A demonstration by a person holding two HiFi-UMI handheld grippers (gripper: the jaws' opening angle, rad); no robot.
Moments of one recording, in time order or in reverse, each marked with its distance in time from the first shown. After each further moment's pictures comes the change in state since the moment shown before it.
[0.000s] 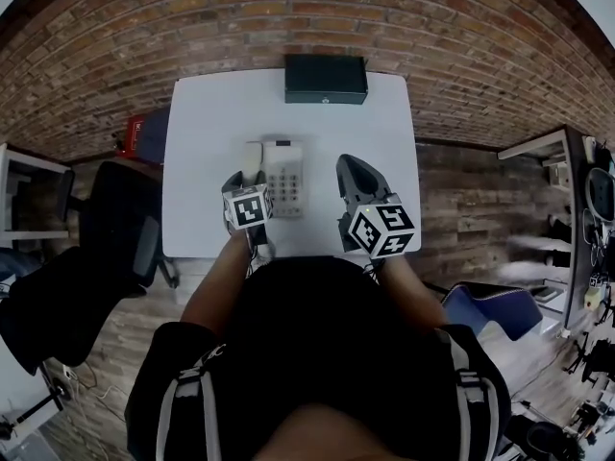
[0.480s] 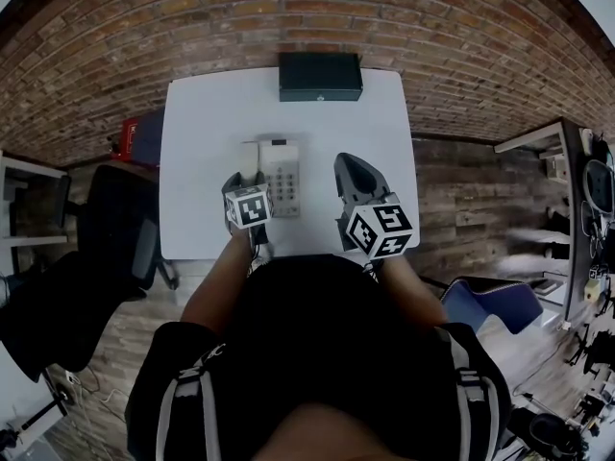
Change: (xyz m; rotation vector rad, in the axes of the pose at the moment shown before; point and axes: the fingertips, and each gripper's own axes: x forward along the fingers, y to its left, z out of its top) left arm 0.010 -0.001 -0.007 0.050 0.022 0.041; right arm -0.003 0.000 0.003 -0.047 -0.003 -0.024
